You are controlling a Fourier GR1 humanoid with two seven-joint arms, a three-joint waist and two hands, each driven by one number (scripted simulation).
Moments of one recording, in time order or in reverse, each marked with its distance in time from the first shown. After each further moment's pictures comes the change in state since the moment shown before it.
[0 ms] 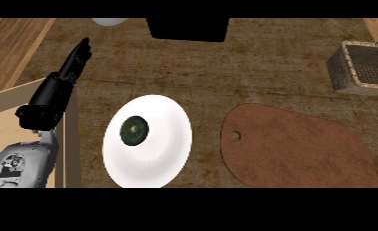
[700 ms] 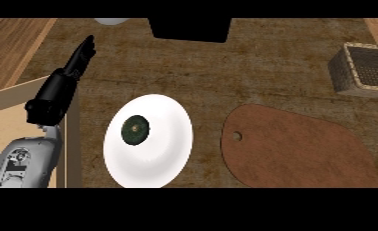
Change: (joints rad) left arm -0.031 -0.005 -0.006 0.034 -0.014 0.001 -0.002; right arm -0.274 0.028 0.223 0.029 0.011 0.150 0.200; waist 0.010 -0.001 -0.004
